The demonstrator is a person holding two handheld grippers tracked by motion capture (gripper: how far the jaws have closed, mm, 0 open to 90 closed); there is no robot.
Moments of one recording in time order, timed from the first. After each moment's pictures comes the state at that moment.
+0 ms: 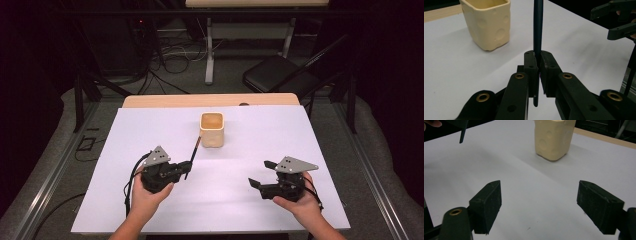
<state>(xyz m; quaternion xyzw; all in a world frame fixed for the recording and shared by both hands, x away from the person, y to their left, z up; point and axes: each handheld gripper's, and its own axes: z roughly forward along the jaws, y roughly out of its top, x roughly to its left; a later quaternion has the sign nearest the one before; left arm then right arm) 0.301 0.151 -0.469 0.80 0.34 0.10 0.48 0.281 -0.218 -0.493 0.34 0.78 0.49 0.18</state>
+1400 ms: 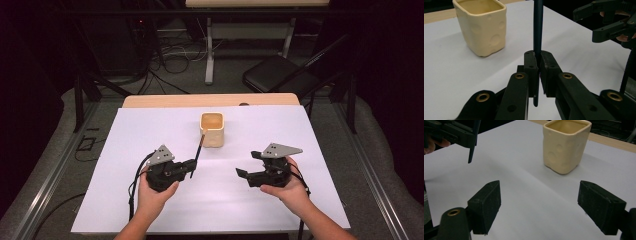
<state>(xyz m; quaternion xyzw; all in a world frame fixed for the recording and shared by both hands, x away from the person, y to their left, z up) 0.304 0.140 -0.472 0.79 0.34 0.10 0.50 0.312 -0.188 -0.478 0.34 0.79 0.50 0.15</state>
